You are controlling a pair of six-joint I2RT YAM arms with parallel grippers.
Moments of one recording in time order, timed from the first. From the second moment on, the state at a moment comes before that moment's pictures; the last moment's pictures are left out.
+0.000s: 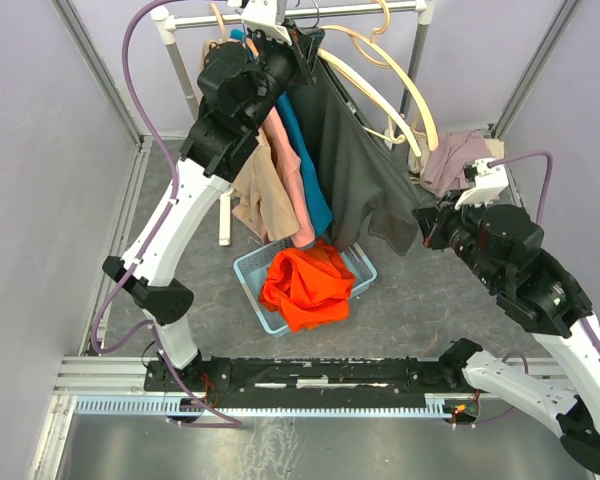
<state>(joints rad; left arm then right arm) -0.65 1.79 2.30 -0.17 -0.11 -0.07 0.66 0.81 1.28 -0.70 0.30 0.34</state>
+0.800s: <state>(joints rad) -0.64 1.72 2.14 -0.17 -0.01 -0.10 0.66 1.08 1.88 -0.91 0.41 0.23</state>
